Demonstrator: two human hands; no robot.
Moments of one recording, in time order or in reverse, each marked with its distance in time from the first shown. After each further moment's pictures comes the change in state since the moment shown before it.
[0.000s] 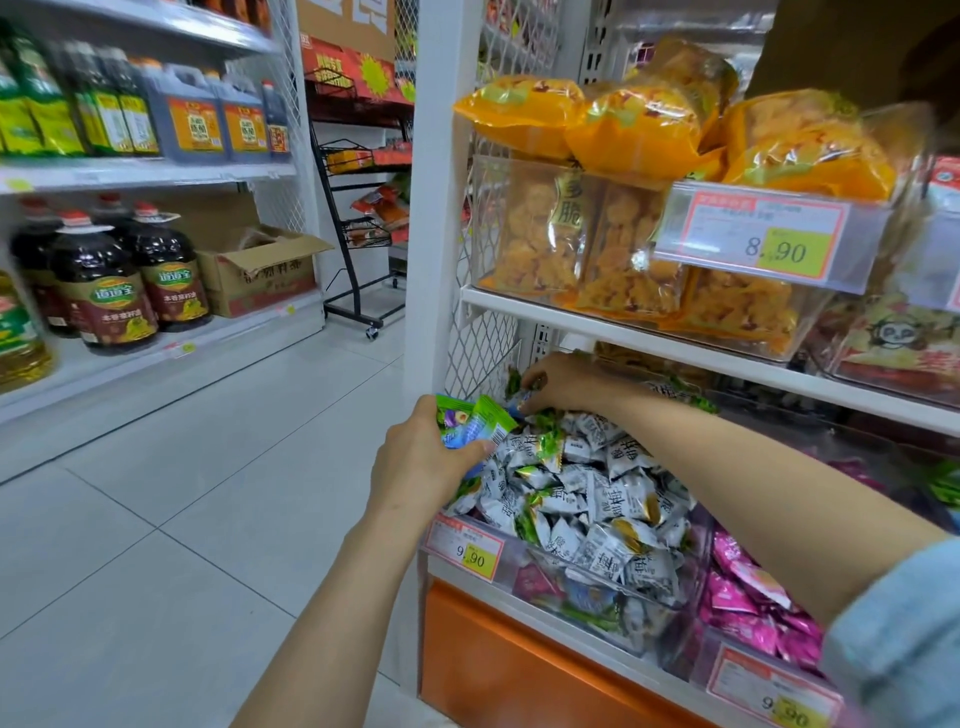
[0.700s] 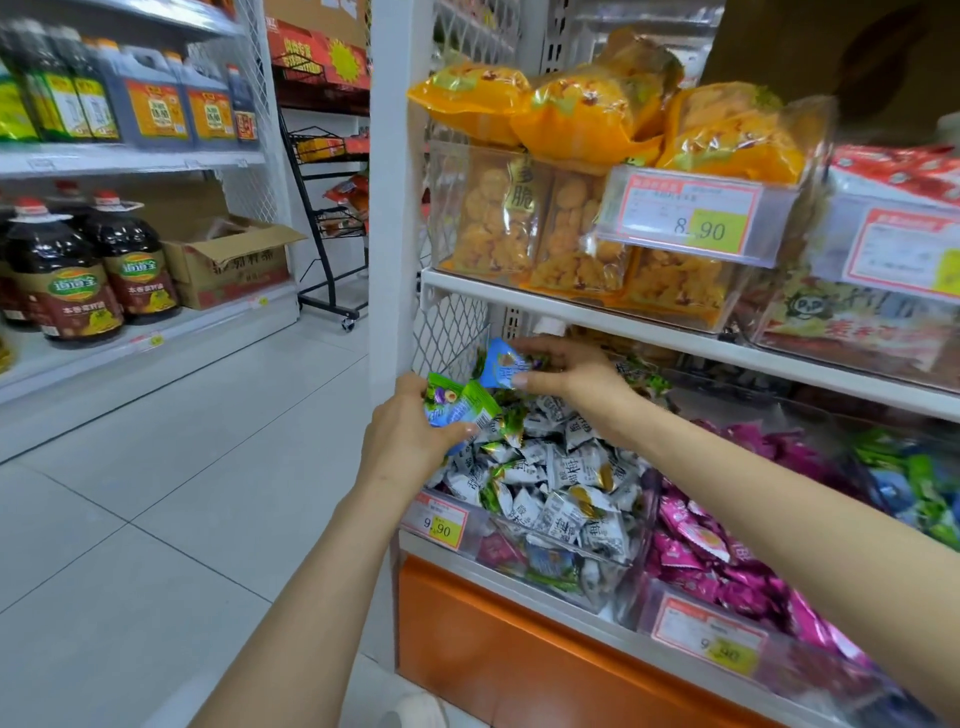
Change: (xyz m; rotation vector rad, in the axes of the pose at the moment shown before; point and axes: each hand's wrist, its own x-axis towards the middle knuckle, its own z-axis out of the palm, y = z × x) left_hand -0.005 0.012 0.012 -0.040 -0.009 0.040; right_hand -0.099 -0.007 -0.004 0.839 0.267 -0.070
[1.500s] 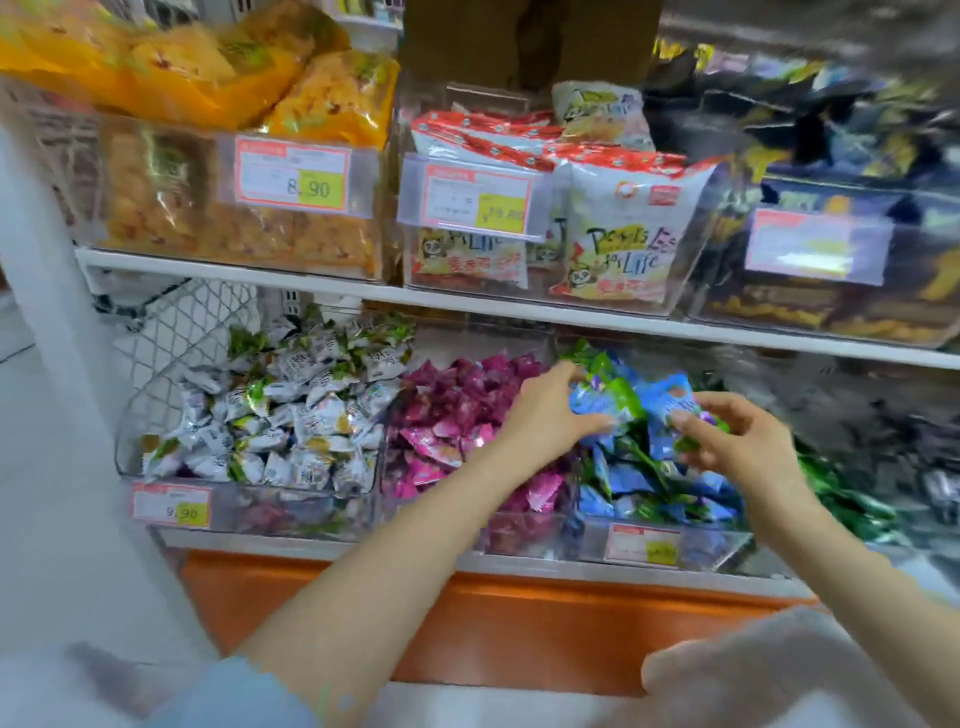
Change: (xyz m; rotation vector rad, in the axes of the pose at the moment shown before) left_hand -0.124 0.214 0.204 -0.118 -0.617 0.521; right_hand -0.288 0.052 -0.218 0.113 0.865 0.311
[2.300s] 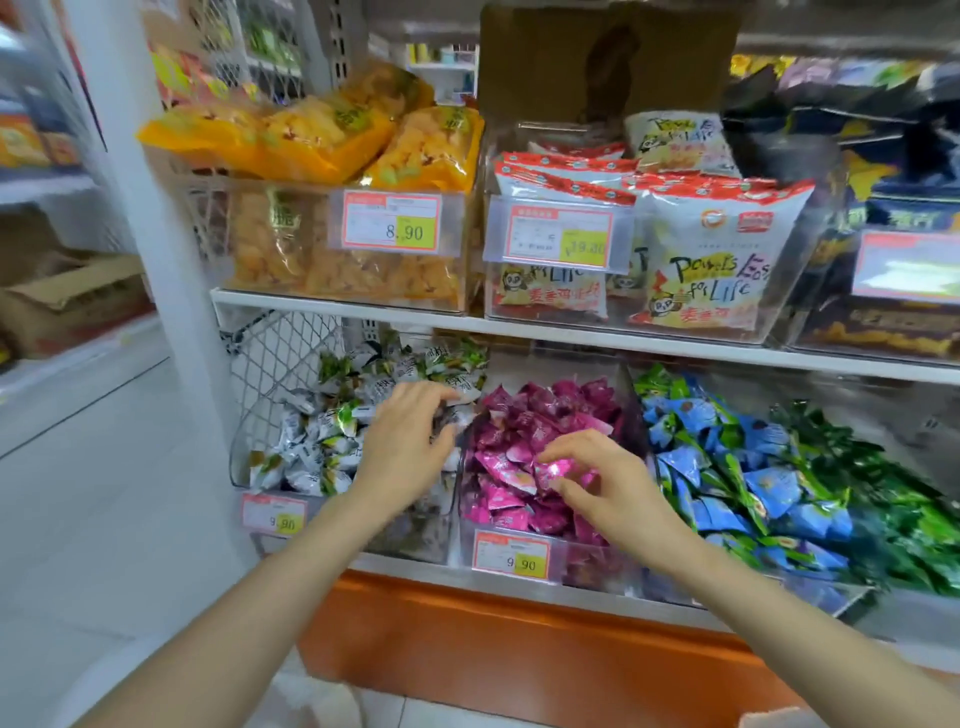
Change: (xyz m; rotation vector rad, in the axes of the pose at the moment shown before) left_hand -0.069 -0.120 -0.121 0.468 0.378 0.058; right_hand -0.029 0.010 0.130 -0.437 -0.562 -0.558
